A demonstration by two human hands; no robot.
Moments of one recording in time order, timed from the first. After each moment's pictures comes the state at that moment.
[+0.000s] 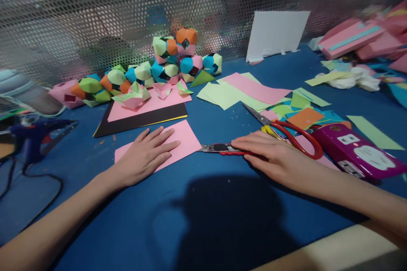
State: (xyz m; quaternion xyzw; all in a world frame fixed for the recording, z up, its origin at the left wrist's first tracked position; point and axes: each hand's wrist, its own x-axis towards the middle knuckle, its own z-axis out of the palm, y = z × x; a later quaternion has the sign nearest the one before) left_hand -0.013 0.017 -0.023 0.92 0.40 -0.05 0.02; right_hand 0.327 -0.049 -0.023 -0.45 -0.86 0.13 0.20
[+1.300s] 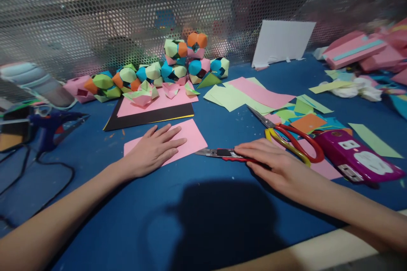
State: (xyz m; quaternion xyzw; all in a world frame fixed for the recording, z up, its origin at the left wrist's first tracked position) left_hand -0.012 0.014 -0.021 0.92 0.39 -0.04 0.04; right_hand 0.308 -0.066 -0.026 -0.46 -0.84 0.16 0.24
